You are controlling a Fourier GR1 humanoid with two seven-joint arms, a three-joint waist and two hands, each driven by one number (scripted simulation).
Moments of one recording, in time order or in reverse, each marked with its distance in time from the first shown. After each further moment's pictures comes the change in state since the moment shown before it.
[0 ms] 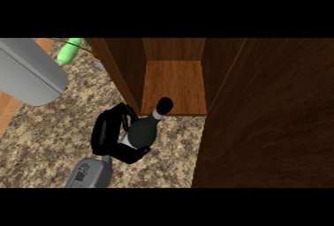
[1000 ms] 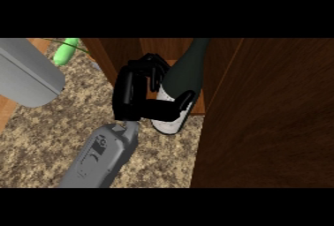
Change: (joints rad) left arm -0.367 -0.002 -0.187 -0.233 0.070 0.494 0.550; right arm -0.004 -0.003 -0.020 0.005 -0.015 0.014 0.001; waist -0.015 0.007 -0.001
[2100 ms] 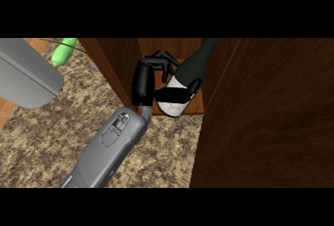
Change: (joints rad) left arm -0.163 0.000 -0.012 0.417 0.004 0.067 -0.246; right arm 0.030 0.014 -0.007 0.003 -0.017 0.026 -0.019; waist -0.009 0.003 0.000
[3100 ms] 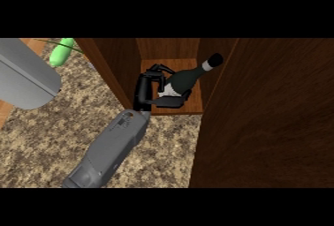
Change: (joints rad) left arm -0.059 0.000 -0.056 0.392 0.143 0.009 -0.260; right arm -0.015 0.004 -0.034 0.029 -0.022 0.031 -0.016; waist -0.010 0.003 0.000
